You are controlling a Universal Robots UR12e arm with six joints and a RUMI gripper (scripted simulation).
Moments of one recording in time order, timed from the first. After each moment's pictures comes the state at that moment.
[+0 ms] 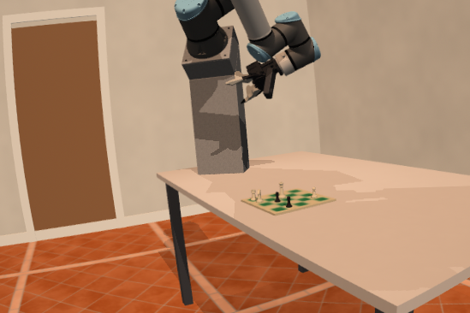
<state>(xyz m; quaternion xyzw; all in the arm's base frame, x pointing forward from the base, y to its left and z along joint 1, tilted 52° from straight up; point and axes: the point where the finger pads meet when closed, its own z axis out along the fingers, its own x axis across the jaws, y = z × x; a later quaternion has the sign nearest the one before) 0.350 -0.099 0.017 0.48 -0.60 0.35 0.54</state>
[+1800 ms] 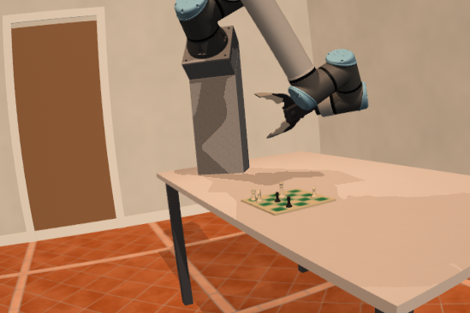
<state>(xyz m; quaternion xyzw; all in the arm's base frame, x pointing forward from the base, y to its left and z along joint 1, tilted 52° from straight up) 0.550 -0.109 0.079 0.07 -0.77 0.45 0.45</state>
